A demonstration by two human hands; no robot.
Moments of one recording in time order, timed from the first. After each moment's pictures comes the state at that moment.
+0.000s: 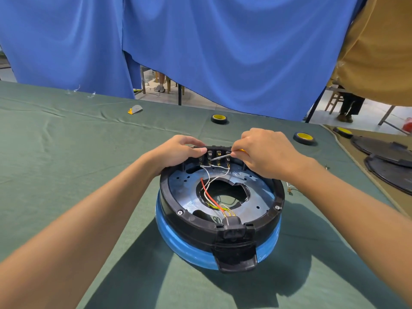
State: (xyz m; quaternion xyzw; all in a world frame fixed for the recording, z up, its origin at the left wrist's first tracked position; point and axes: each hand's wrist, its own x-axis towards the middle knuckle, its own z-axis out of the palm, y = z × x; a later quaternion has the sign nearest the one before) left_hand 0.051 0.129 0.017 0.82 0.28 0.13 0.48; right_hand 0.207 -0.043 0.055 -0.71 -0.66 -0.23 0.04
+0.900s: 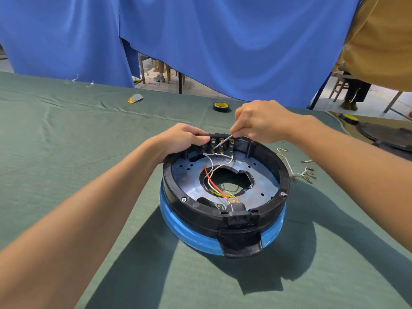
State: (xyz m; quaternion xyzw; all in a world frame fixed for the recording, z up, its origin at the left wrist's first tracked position) left_hand 0.053 0.130 0.016 0.79 0.28 0.13 0.52; right_hand 0.227 -0.012 0.081 -0.70 -0.70 -0.12 -0.03
